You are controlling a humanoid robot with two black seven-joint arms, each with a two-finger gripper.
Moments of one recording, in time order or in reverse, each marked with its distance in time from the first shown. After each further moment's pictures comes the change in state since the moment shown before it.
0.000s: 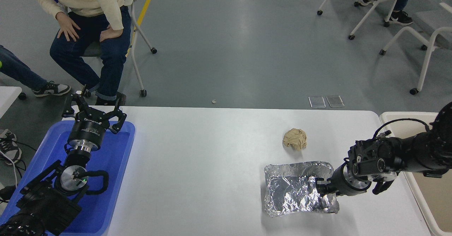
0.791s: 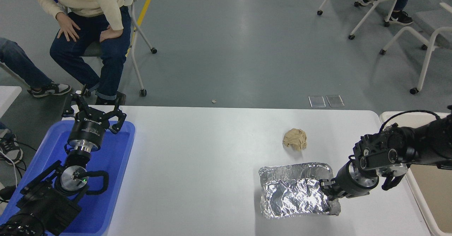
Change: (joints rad) left arm 0.000 0.000 0.000 0.000 0.000 0.000 0.000; right arm 0.263 -0.069 -0.063 0.272 0.014 0.117 0.002
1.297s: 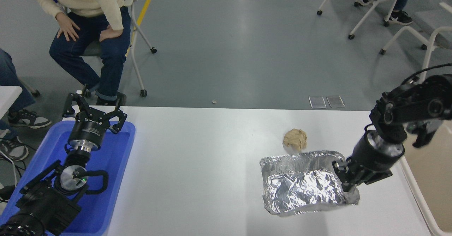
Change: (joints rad) left arm 0.000 0.000 0.000 0.000 0.000 0.000 0.000; right arm 0.505 -0.068 -0.086 0.149 0.024 0.382 0.003
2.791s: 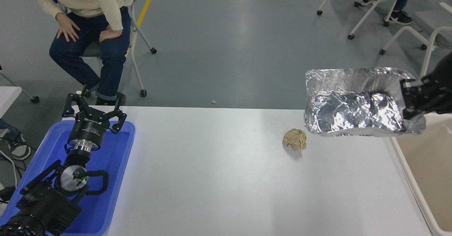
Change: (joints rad) left arm 0.000 0.000 -0.001 0.001 0.000 0.000 0.000; right arm 0.289 -0.202 -0.339 -0.094 0.004 0.061 0.000
